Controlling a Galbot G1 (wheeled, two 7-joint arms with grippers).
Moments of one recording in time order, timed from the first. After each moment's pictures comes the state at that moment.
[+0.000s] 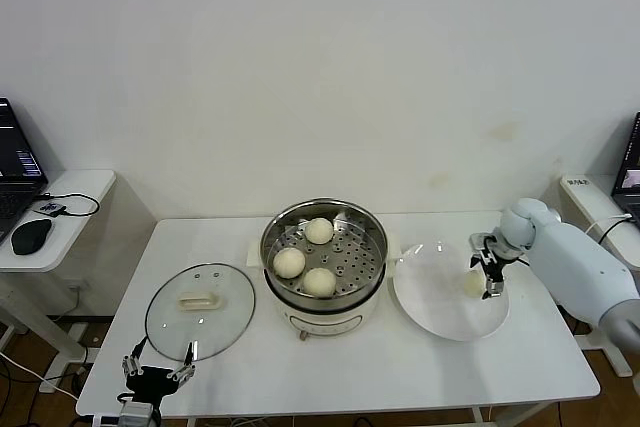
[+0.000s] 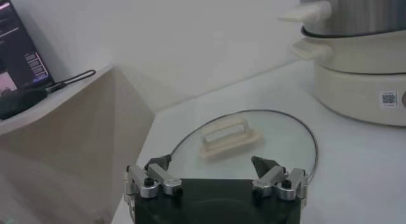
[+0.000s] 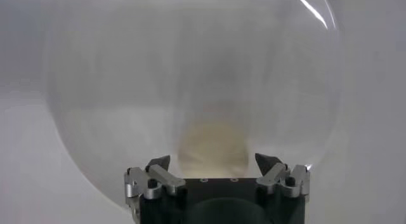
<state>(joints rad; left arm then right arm) 1.67 -1.45 -0.75 -1.98 0.18 0.17 0.08 -0.10 0.87 -0.55 0.84 -0.41 -0.02 -1.16</state>
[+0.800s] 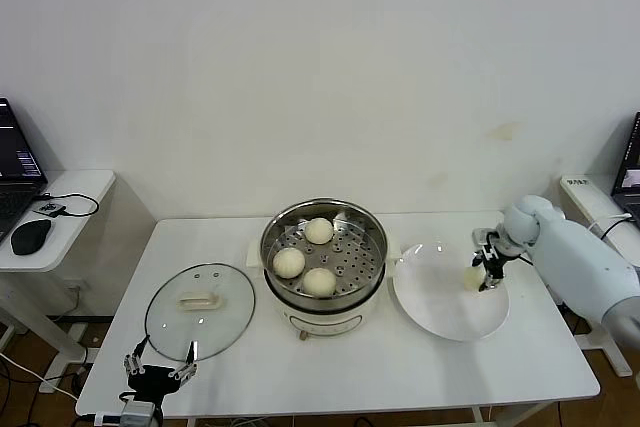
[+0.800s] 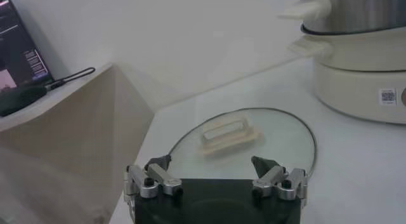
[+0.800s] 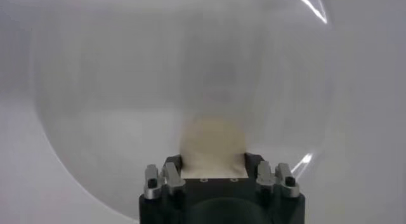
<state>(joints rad) 1.66 -1.46 -0.74 -1.99 0.18 0.17 0.07 -0.05 0.84 -0.58 0.87 -0.33 -0.05 -1.15</state>
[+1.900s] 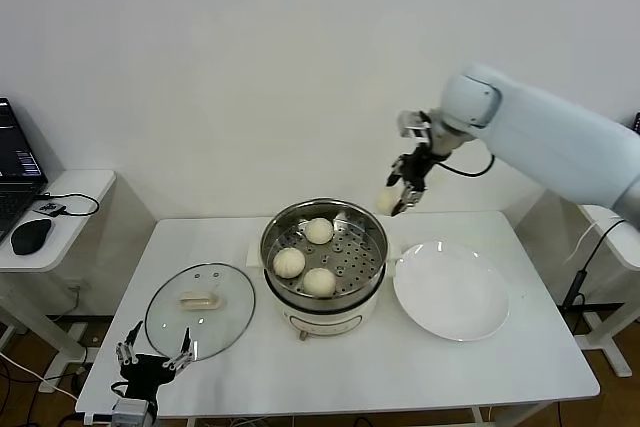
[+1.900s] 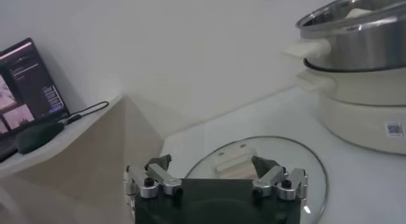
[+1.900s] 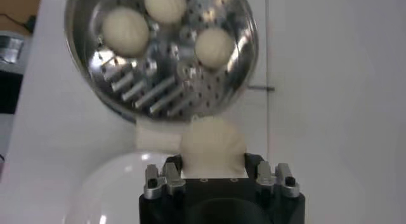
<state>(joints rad) 1.68 -1.45 -0.74 -2.07 0.18 0.14 0.06 0.60 1.01 -1.16 1.14 0.37 -0.36 -1.23</state>
